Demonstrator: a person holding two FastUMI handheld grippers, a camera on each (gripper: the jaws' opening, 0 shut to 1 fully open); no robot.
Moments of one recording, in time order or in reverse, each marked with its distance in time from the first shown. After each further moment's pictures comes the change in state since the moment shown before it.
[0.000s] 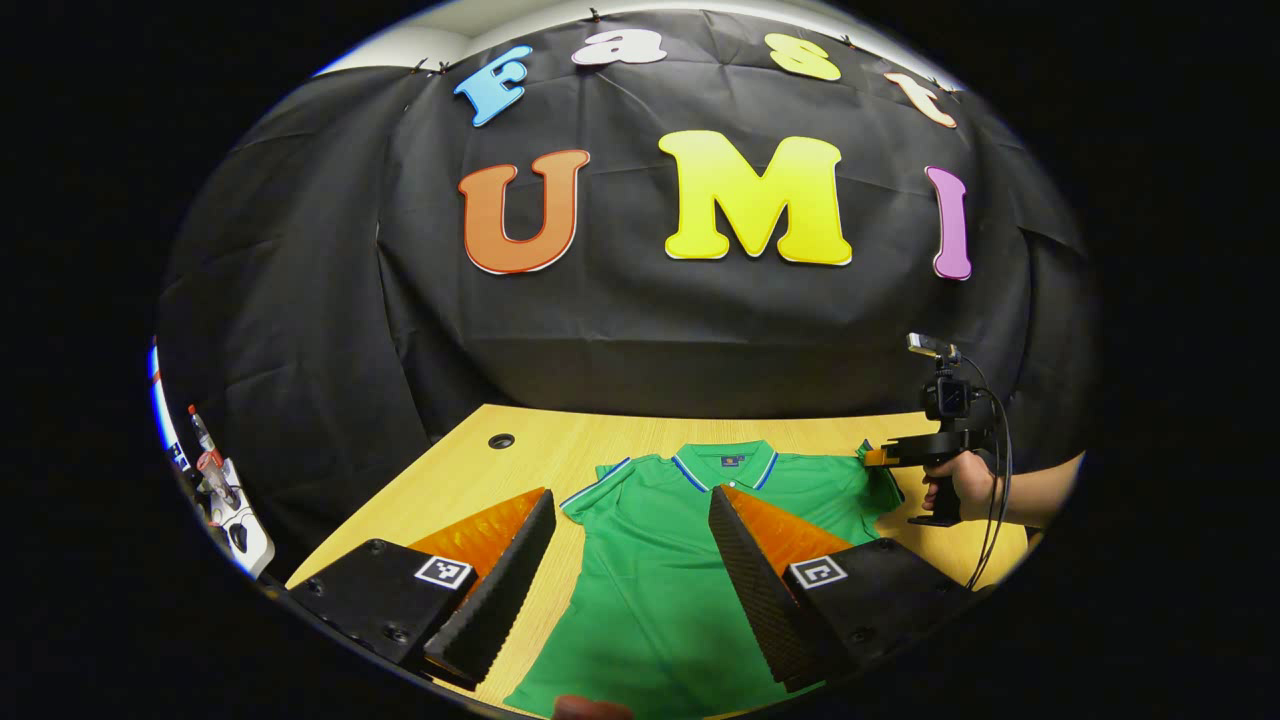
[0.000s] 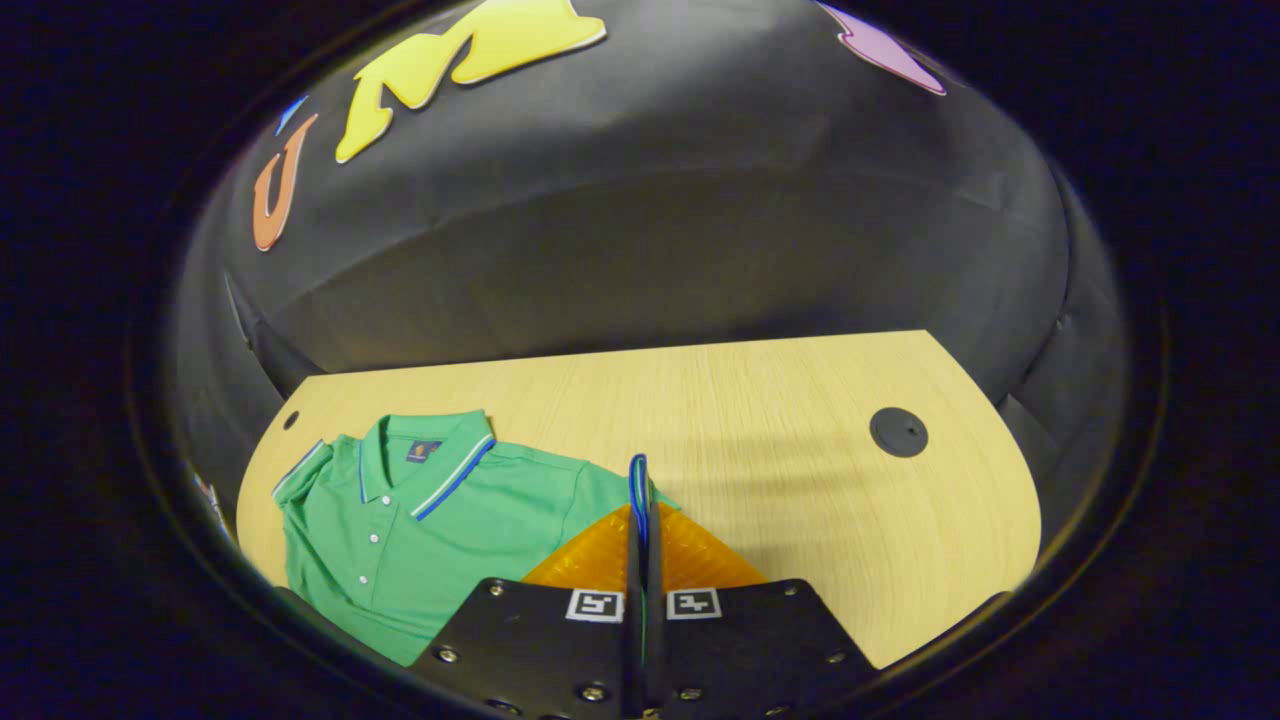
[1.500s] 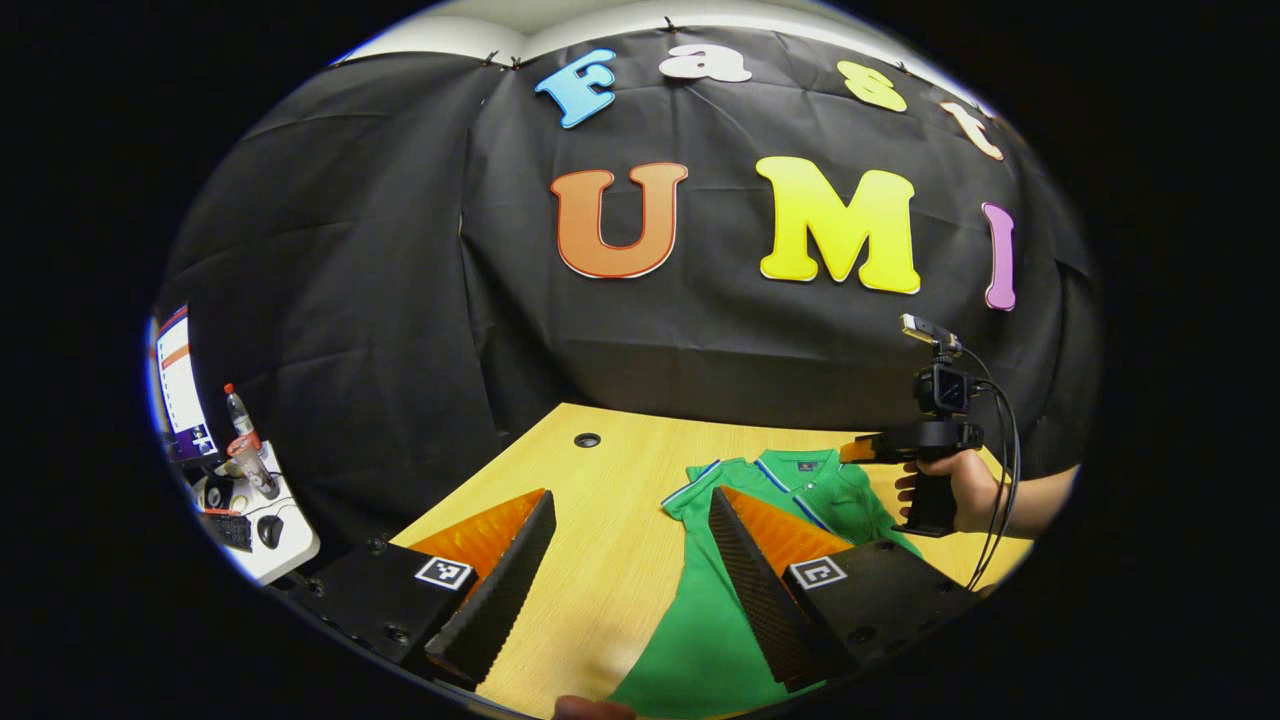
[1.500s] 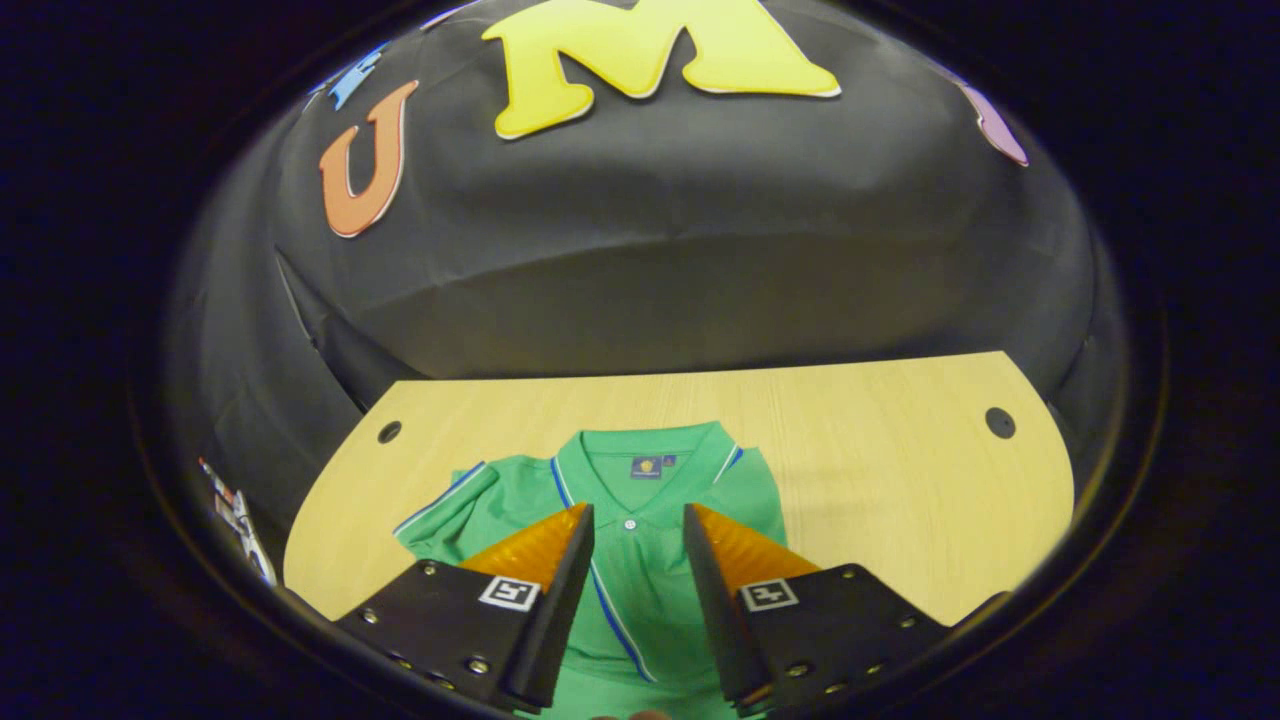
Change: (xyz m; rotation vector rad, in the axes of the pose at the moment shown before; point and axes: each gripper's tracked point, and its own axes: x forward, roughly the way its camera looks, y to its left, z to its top) left arm -0.044 0.112 0.003 -0.072 -0.027 0.111; right arm -0.055 0.203 0.006 -0.019 -0.033 0.110
